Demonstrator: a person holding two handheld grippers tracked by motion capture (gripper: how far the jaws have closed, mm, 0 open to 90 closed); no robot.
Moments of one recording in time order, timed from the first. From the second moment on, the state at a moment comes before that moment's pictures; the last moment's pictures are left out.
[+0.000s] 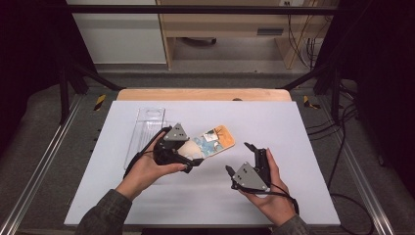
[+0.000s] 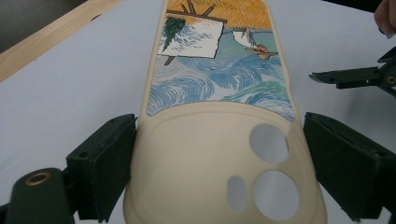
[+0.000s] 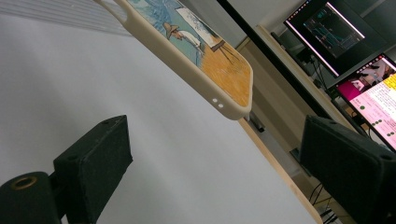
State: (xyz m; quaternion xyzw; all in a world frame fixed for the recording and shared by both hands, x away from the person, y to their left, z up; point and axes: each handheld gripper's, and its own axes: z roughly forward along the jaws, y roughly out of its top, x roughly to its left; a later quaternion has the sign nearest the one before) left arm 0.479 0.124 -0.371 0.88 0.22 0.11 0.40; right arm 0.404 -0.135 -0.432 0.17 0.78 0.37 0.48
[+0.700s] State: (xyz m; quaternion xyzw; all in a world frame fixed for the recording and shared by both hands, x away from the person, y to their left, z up) left arm 0.470 0.122 -0.369 0.89 0.21 0.11 0.38; right arm 0.414 -0.109 -0.435 0.13 0.78 0.36 0.50
